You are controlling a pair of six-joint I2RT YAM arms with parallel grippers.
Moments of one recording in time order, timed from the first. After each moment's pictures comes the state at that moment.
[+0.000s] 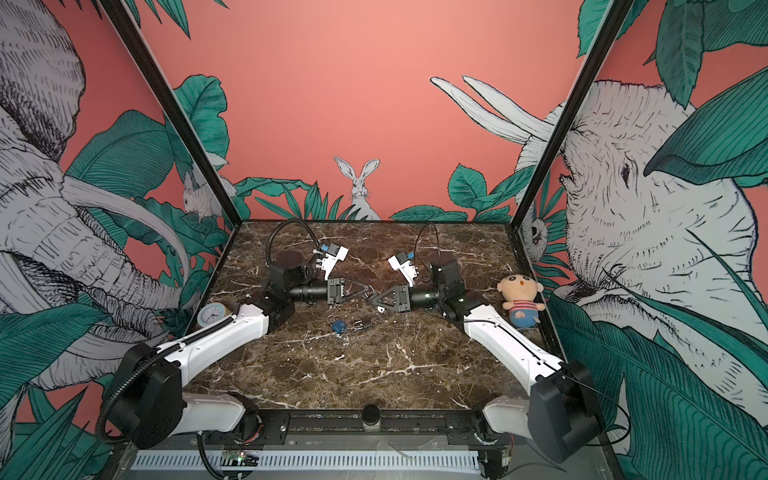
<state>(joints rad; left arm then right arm) -0.55 1.35 0.83 0.30 0.94 -0.69 0.48 1.27 0.88 -0.08 -1.05 0.62</state>
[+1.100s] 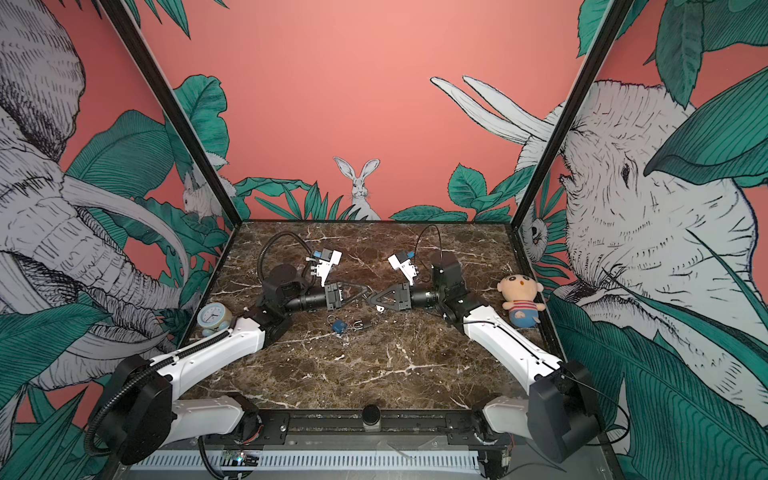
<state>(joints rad) -0.61 1.26 0.70 0.47 0.80 -0.81 0.48 1.28 0.87 0.03 -1.10 0.74</state>
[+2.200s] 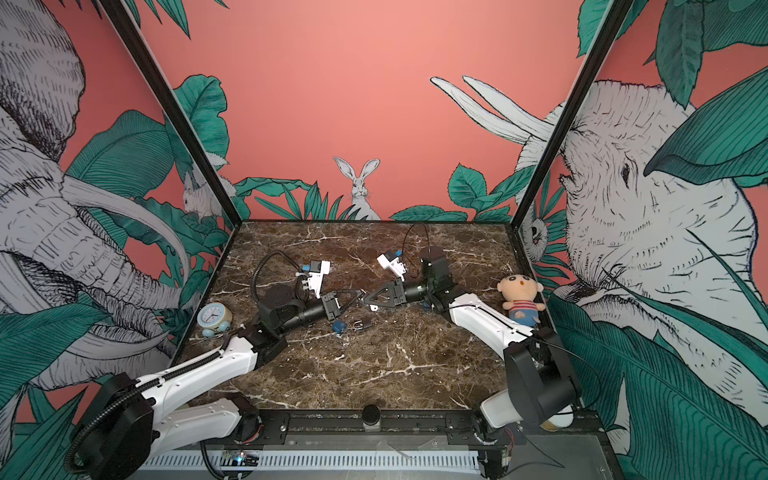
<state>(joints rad) -0.71 1.13 0.55 0.52 0.48 -0.88 0.48 1.47 0.93 0.16 -1.26 0.76</state>
